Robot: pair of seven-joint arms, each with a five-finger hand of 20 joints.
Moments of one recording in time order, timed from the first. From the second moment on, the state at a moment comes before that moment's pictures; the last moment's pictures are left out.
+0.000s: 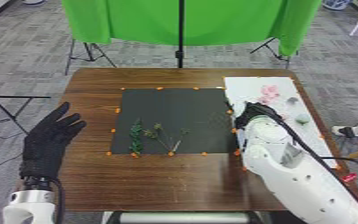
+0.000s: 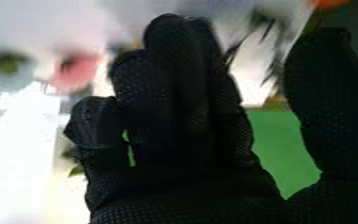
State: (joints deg) left arm 132.7 -57.0 -96.5 -125.8 36.7 14.3 23.1; right arm -74.2 -56.9 53.6 -106.3 -124.3 -24.8 63.1
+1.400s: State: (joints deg) left arm 133.0 -57.4 -96.9 -125.8 36.7 14.3 23.0; right arm -72.4 -47.9 45.3 -104.0 -136.7 10.7 58.2
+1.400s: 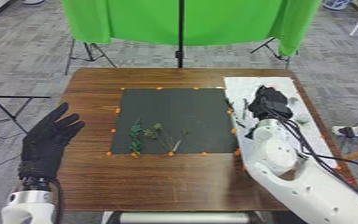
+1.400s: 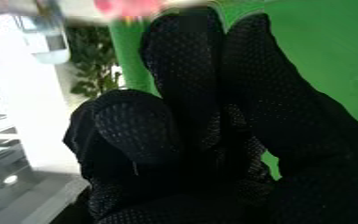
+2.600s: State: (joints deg) left arm 129.3 -57.1 -95.3 -124.5 36.6 13.2 21.1; right arm -56.5 -58.5 29.9 -87.9 -133.4 -11.0 61.9
